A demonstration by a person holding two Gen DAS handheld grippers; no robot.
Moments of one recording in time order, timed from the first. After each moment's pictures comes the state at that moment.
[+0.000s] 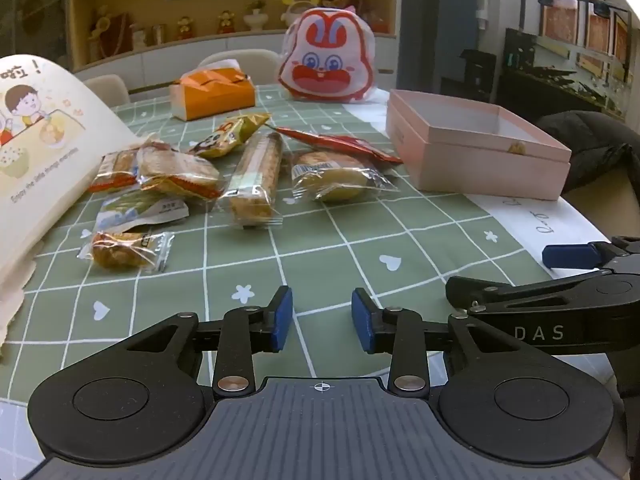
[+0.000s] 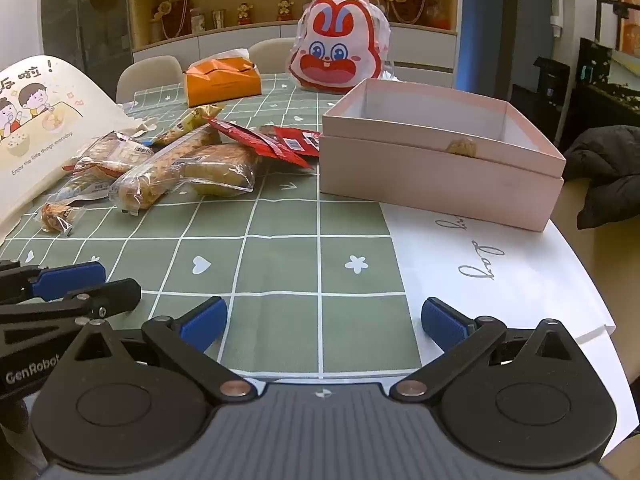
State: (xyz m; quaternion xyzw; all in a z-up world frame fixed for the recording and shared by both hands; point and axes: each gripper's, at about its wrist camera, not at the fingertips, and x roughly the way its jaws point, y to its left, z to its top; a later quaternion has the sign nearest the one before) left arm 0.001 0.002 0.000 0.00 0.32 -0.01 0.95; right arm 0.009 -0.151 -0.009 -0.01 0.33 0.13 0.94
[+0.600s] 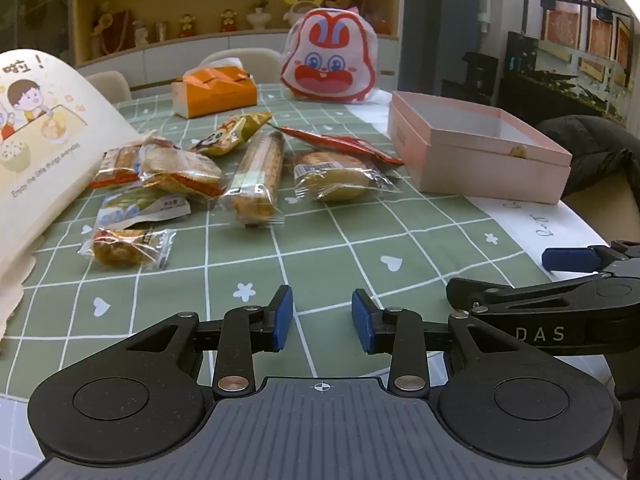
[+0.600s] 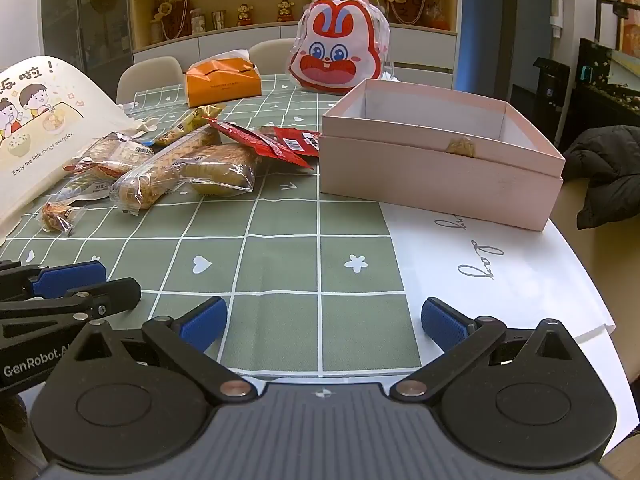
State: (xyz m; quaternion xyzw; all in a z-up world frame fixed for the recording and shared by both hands) left arm 0.000 0.003 0.001 -0.01 0.31 0.00 0.95; right arm 0.008 -0.152 -0.009 -0.01 0.32 0.13 0.94
